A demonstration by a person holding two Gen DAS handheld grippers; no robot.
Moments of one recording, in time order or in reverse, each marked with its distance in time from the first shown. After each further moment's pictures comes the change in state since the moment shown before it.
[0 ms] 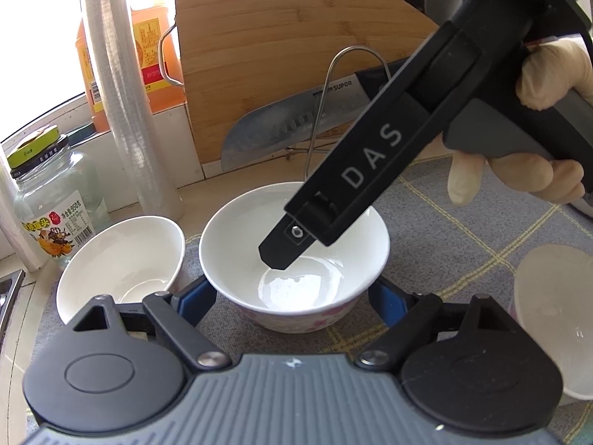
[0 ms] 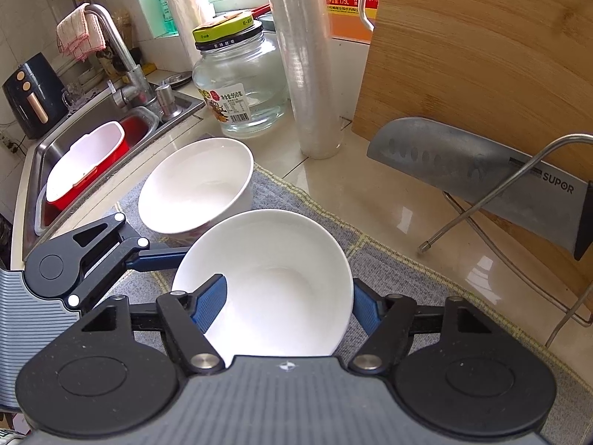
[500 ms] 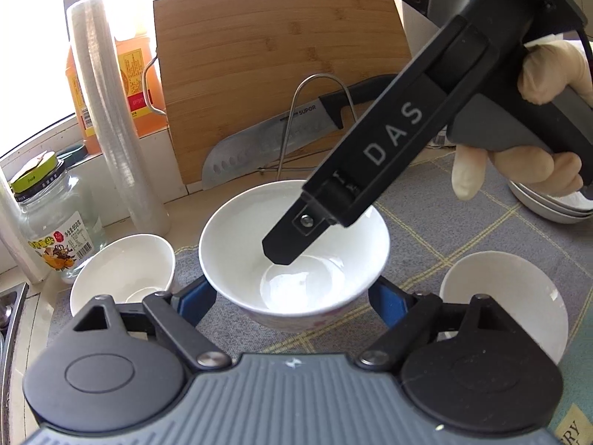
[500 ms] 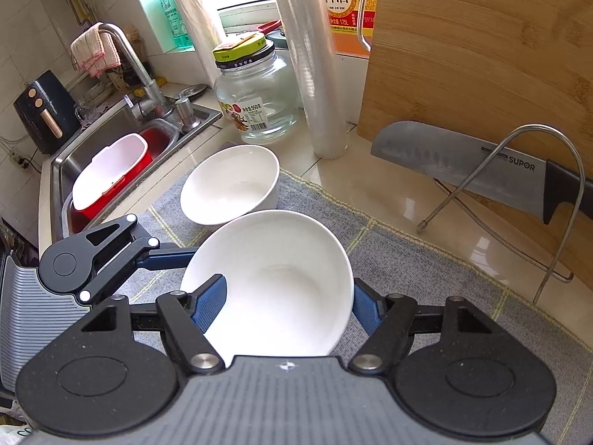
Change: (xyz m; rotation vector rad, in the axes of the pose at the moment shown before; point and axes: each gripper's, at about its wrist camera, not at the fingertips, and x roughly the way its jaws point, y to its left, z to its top) left arm -0.044 -0.015 0.011 0.030 -0.003 -0.057; right arm -0.052 0.015 -0.013 0.051 -0.013 0.030
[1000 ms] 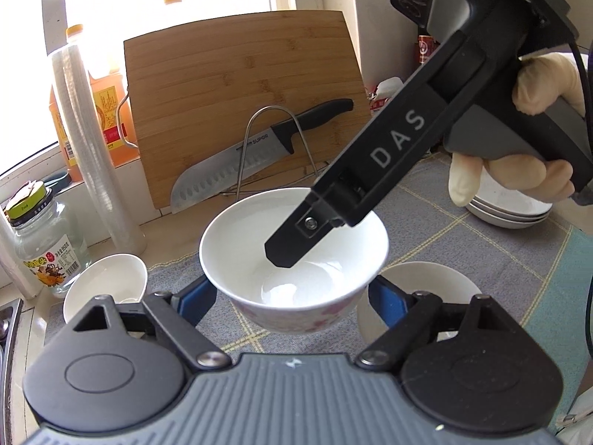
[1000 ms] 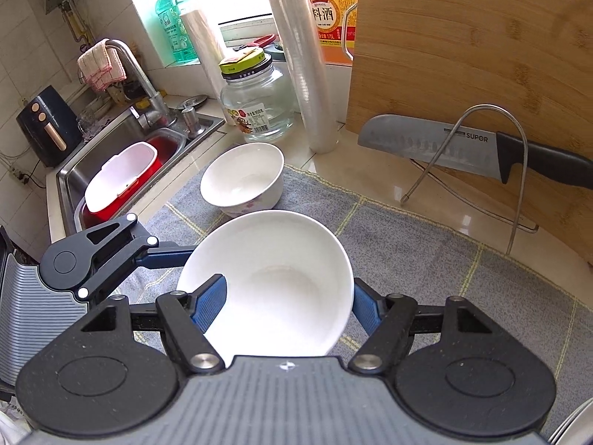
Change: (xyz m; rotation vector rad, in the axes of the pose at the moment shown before) left arm -0.037 -0.031 0.006 0.037 -0.042 -0.063; right arm -0.055 0.012 -0.034 0.048 -0.034 -0.024
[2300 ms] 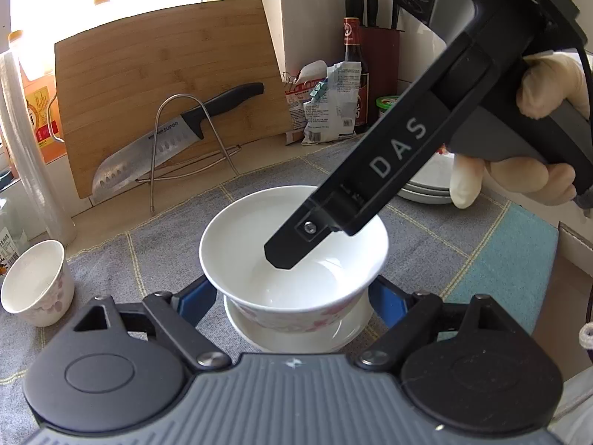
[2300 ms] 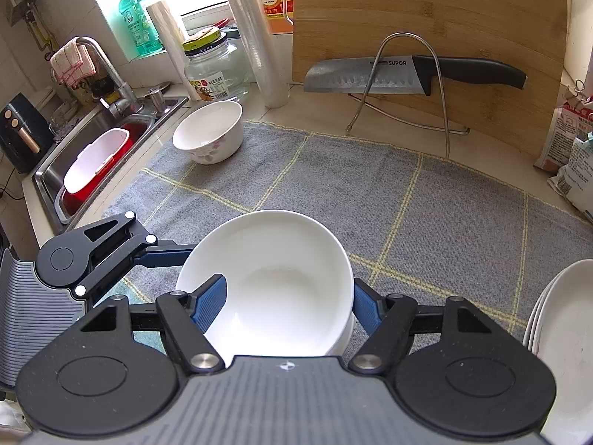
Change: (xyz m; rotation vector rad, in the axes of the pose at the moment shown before) left arm -0.008 -0.066 -0.015 0.039 0.035 -0.145; right arm -0.041 -0.006 -0.076 0.111 0.025 -0.101
